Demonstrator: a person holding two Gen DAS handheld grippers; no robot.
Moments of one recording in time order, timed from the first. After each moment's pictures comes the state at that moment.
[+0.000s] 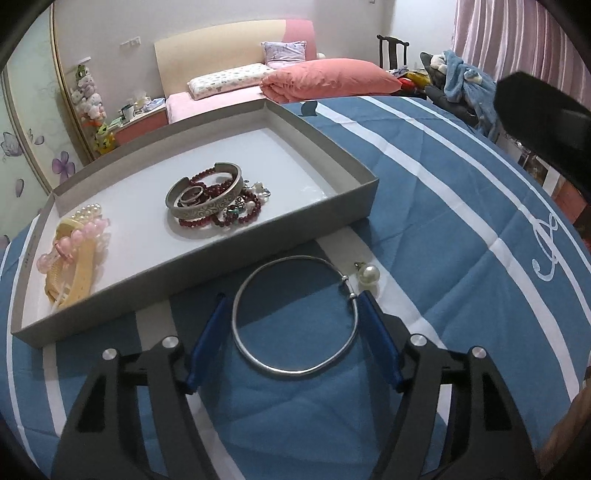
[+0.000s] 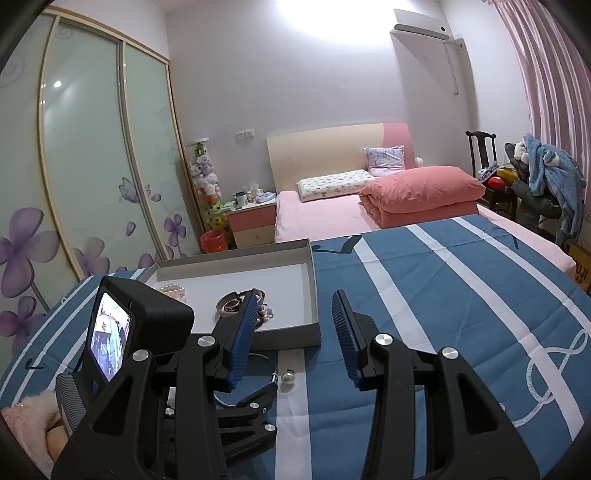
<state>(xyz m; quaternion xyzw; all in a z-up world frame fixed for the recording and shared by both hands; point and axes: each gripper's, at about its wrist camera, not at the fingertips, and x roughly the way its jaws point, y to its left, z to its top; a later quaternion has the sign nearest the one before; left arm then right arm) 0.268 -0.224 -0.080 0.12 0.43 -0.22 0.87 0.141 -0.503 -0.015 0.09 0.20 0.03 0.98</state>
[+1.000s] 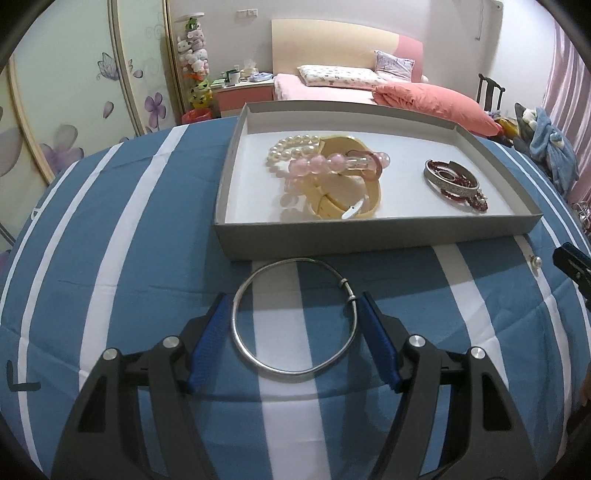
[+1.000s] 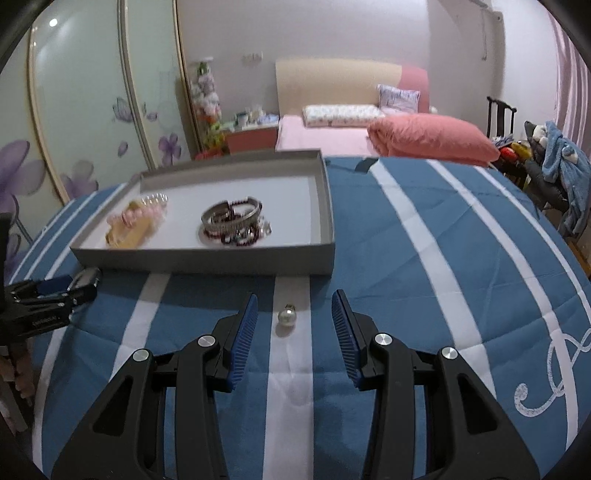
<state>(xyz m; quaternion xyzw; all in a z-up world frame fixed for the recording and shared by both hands) 0.271 -0.024 -0.074 0.04 0.44 -0.07 0.90 0.177 -0.477 -0.060 0.03 0.35 0.04 0.93</state>
